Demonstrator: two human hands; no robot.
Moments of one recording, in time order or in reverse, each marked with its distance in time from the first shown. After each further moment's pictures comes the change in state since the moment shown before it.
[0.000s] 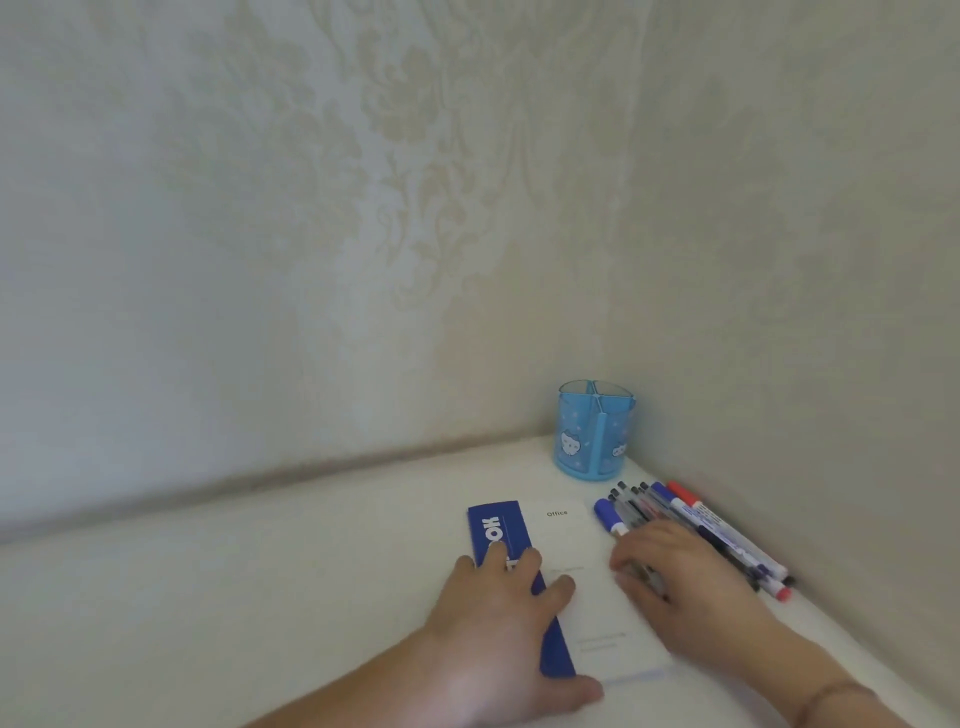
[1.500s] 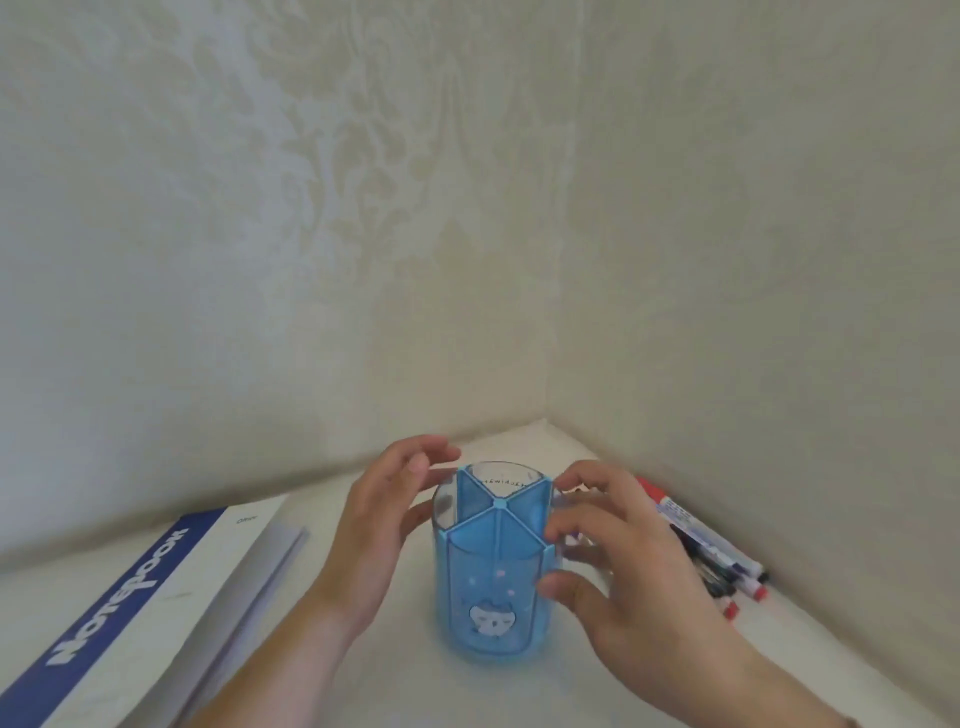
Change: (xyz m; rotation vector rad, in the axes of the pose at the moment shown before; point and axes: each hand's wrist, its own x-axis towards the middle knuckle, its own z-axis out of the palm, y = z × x) left_hand 0.048 -0.072 -0.006 -1.691 0.673 0.079; right_hand 0.017 -0.072 -0.027 0.431 0.240 0.032
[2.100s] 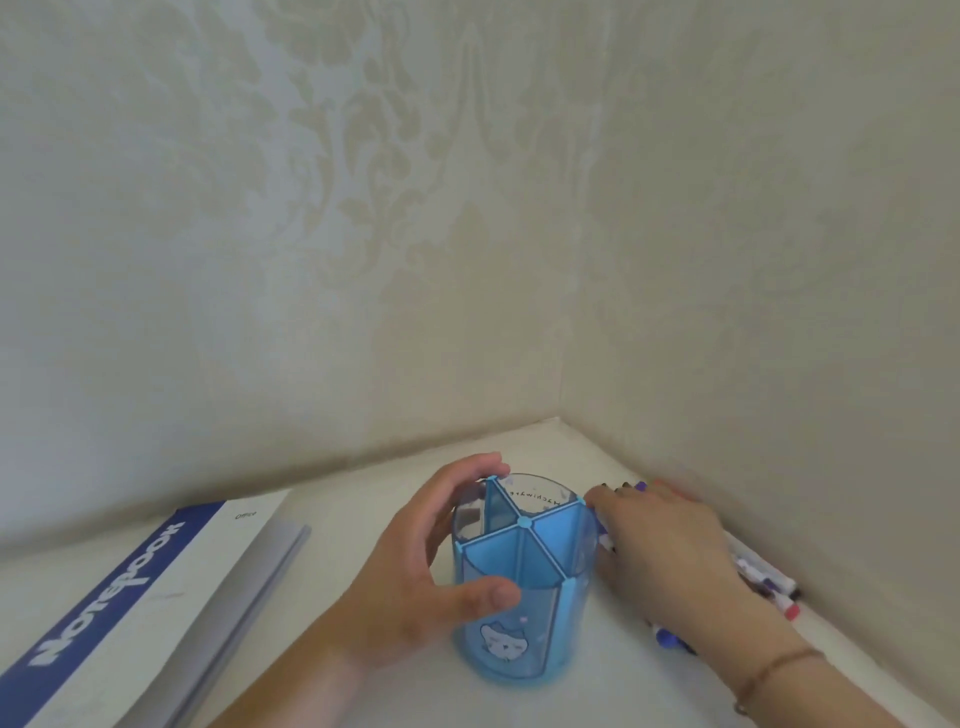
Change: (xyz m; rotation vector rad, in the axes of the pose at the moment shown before) left_hand -0.013 -0.013 0.002 0.282 -0.308 0.107; right_hand 0.039 0.048 0.005 -0.938 -0.300 0.295
